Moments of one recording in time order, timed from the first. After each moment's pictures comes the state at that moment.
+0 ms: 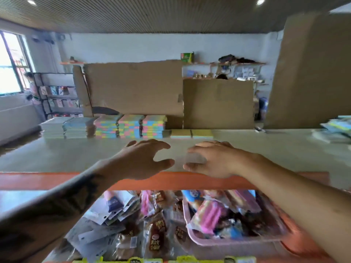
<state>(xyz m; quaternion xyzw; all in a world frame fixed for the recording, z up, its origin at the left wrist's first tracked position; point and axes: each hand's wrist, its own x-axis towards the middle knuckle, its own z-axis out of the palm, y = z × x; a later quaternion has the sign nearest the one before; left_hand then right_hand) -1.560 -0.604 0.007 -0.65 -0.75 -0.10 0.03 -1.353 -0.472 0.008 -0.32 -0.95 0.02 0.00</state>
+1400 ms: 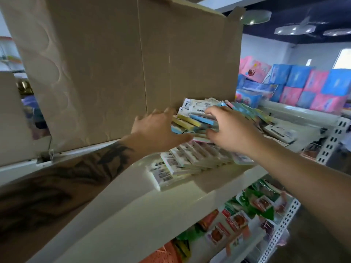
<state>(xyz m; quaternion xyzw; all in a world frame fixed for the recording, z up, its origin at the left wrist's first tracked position) -1.045 -0.137 0.046 -0.78 -0.60 -0.17 0.05 -0.831 -0.152 0.052 -0.60 -0.76 -0.09 0.20</state>
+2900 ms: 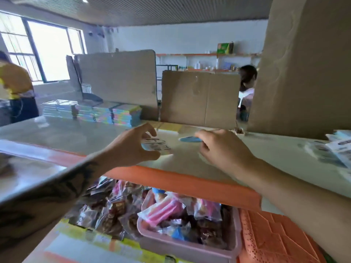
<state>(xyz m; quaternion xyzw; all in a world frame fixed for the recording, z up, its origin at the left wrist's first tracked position) -1.410 -0.504 -0.004 -0.51 -0.81 -0.28 0.03 -1.203 -0.320 -0.008 -0.11 -0.94 -0.07 0.33</state>
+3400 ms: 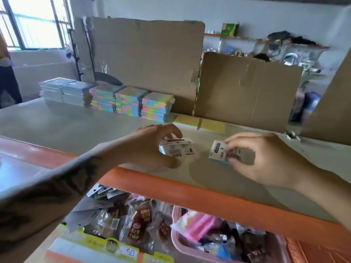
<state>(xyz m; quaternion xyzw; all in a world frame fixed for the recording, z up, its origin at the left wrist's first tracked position) -1.547 -0.531 -0.013 -0.60 -0.77 -0.21 -0.07 -1.289 -0.363 0.005 -0.10 -0.96 0.08 0.24</state>
